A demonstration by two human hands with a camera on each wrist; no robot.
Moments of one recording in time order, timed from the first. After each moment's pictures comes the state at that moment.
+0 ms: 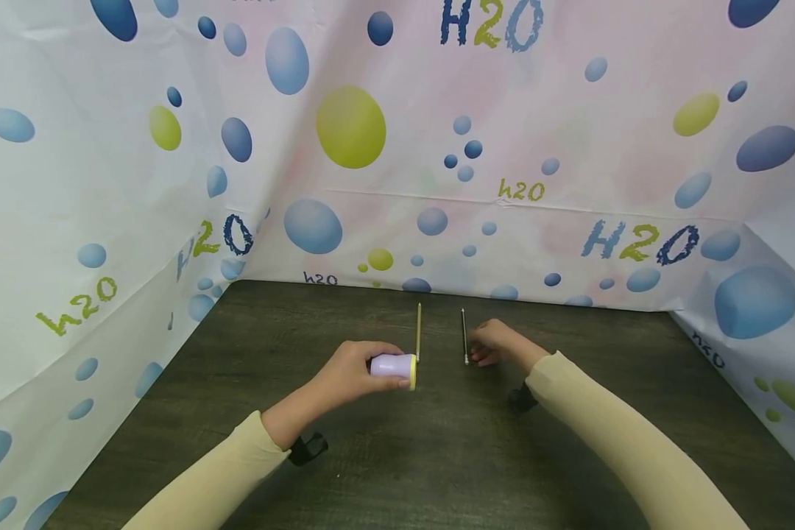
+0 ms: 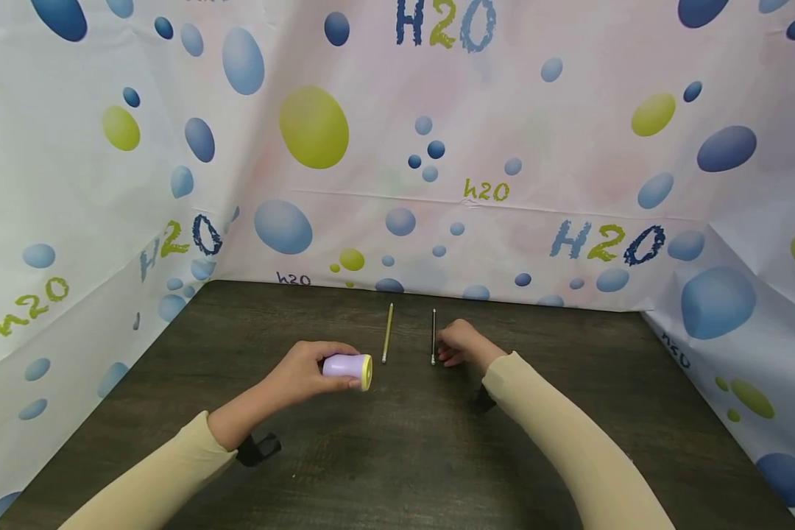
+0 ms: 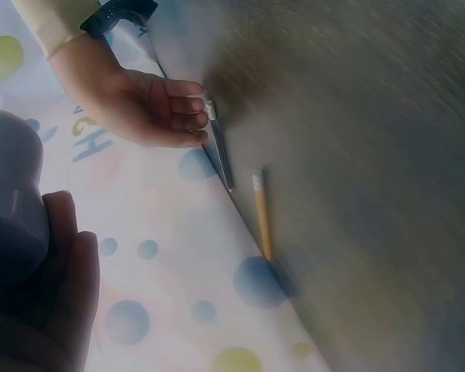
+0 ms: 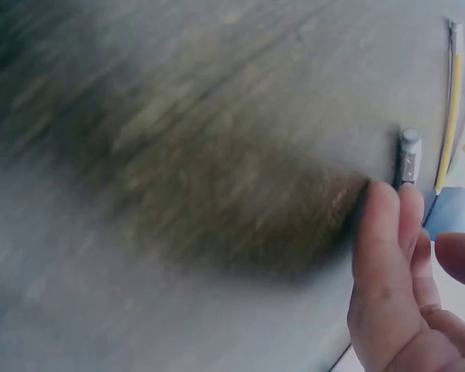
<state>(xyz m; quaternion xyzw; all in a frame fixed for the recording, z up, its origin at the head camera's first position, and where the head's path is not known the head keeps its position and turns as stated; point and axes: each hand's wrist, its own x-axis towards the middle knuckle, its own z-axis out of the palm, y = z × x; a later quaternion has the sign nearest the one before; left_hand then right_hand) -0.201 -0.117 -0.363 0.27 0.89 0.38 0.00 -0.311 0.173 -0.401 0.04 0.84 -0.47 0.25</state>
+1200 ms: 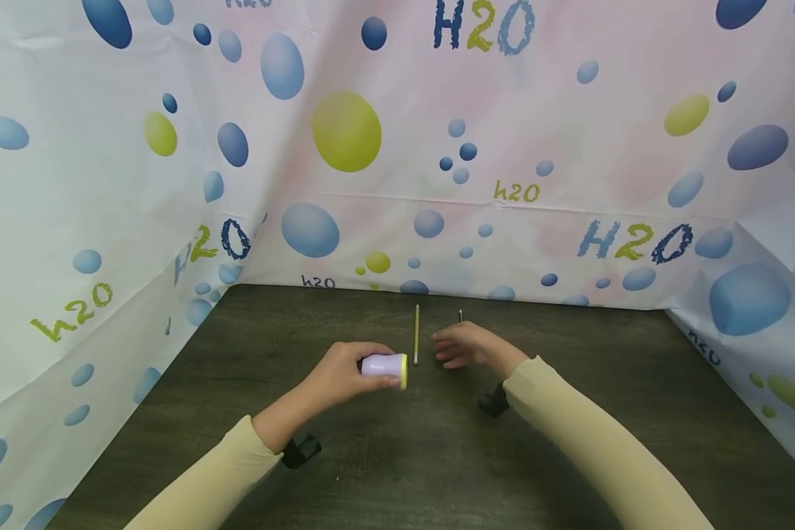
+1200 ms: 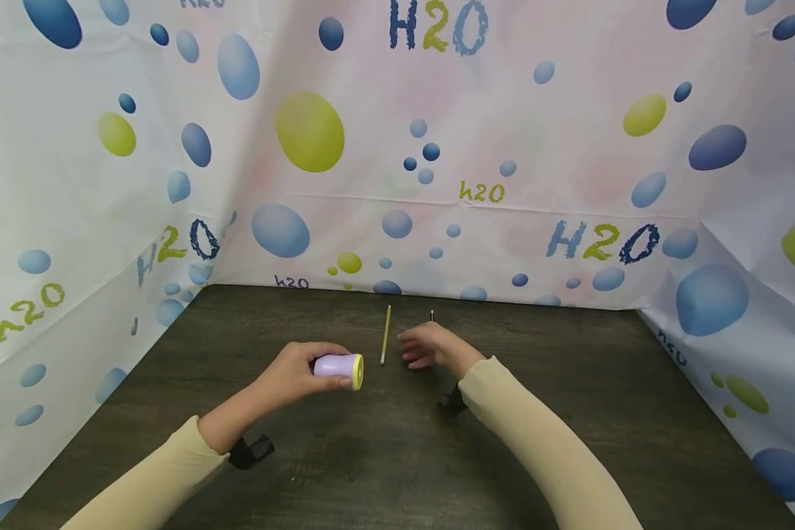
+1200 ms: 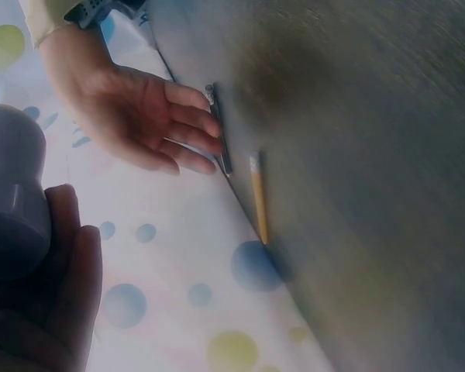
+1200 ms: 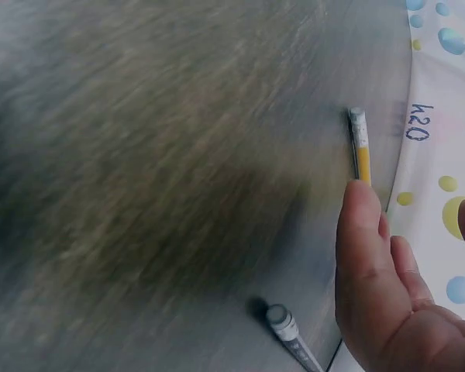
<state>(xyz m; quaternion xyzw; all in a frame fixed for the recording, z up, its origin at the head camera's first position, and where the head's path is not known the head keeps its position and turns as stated) -0.202 -0.125 -0.362 0.25 0.90 0.37 0.01 -0.299 0.134 -0.391 0.02 0.77 -0.56 0.31</state>
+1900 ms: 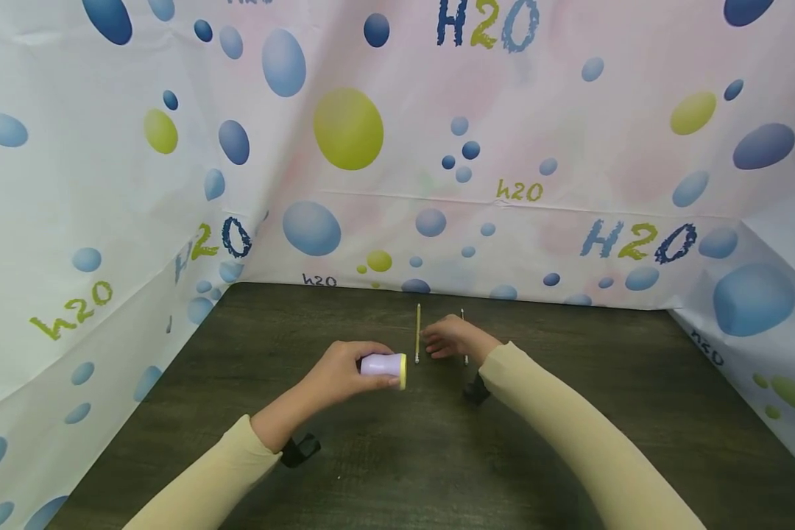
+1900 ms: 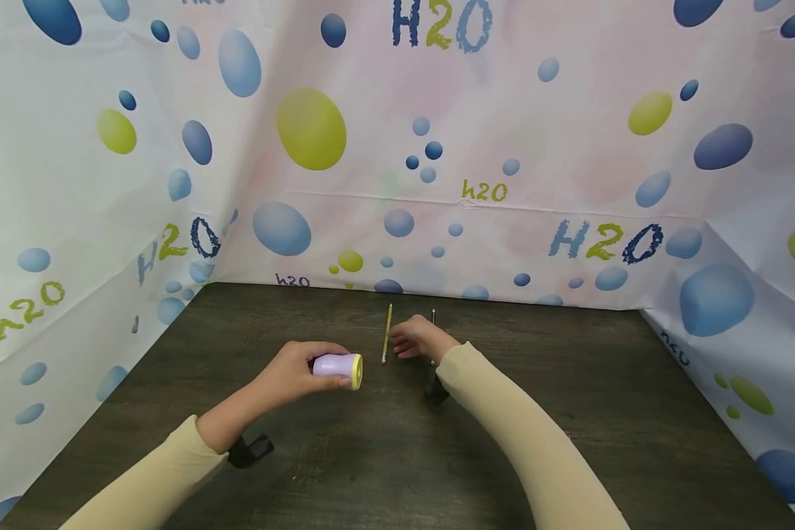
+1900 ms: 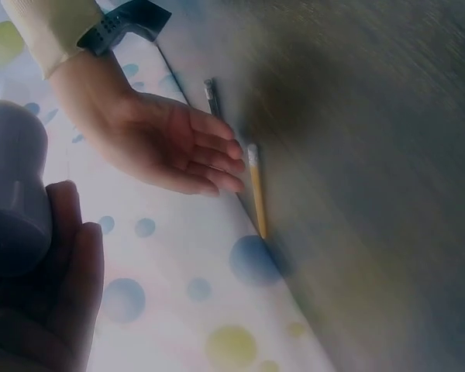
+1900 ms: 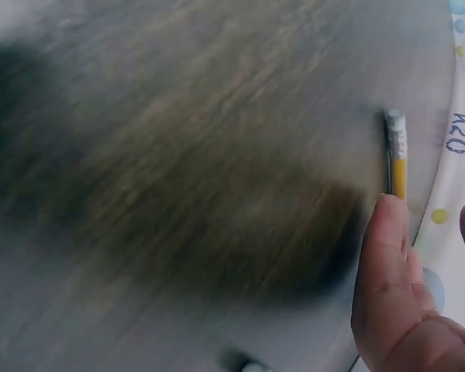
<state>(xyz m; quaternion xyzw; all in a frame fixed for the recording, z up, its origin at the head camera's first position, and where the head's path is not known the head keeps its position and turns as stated) -0.204 -0.128 -0.362 0.25 0.89 0.37 0.01 -0.321 0.104 -0.399 0.04 0.79 -0.55 0.27</state>
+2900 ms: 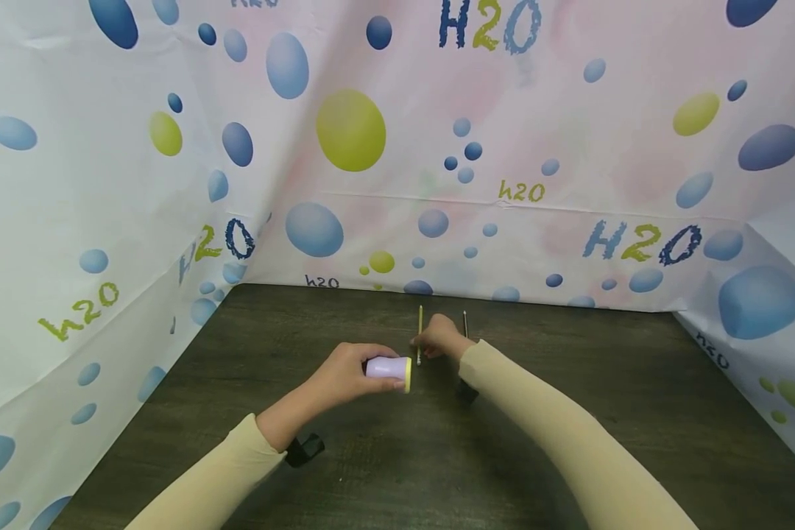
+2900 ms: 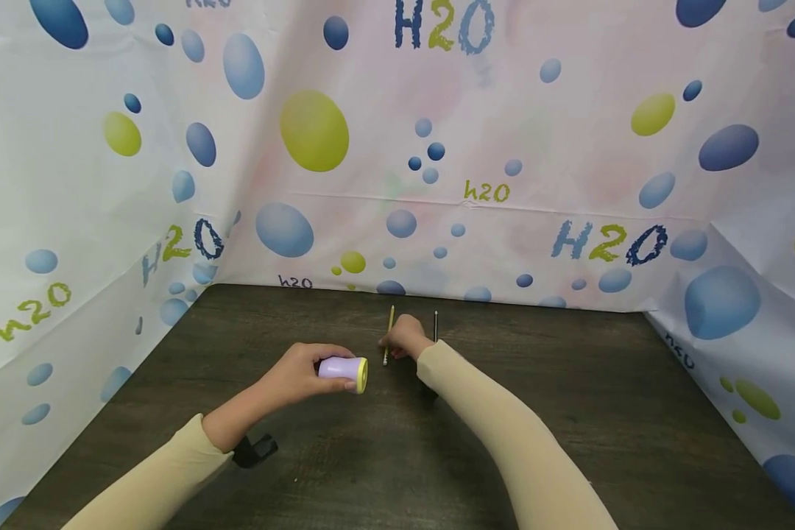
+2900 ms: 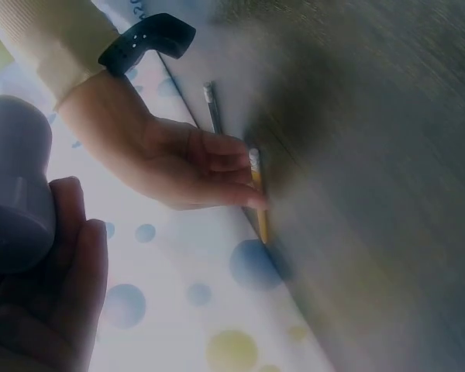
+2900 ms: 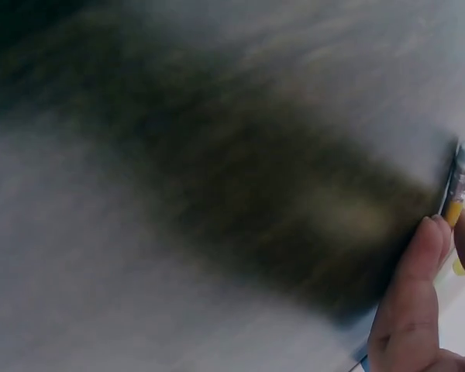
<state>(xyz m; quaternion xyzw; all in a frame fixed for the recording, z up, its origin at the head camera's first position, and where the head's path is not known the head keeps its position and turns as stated) -0.204 -0.126 -0.361 0.26 0.90 0.36 0.02 -0.332 0.074 -0.414 0.04 0.90 -0.41 0.17</state>
